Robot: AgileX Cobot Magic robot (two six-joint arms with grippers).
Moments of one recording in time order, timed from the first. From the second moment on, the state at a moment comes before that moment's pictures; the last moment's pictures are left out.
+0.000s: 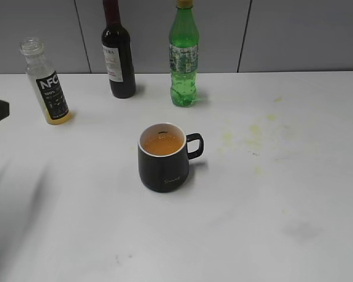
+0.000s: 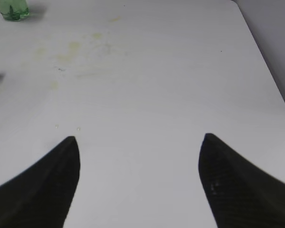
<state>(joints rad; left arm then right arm) -0.06 1.37 -0.56 0.04 -0.15 0.05 0.04 0.00 -0.41 0.02 0.95 0.00</state>
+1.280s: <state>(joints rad) -0.06 0.26 -0.49 0.00 0.92 0.05 0.04 0.00 -0.41 0.02 0.95 0.00</state>
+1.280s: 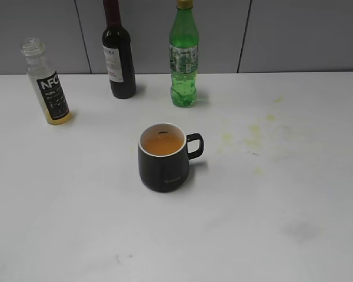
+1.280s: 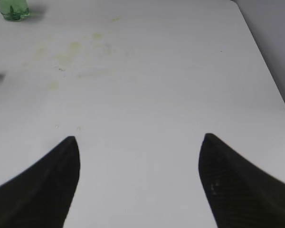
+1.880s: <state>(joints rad) -0.06 0.12 -0.48 0.01 1.08 0.05 0.04 0.00 -0.41 0.02 0.95 0.00</state>
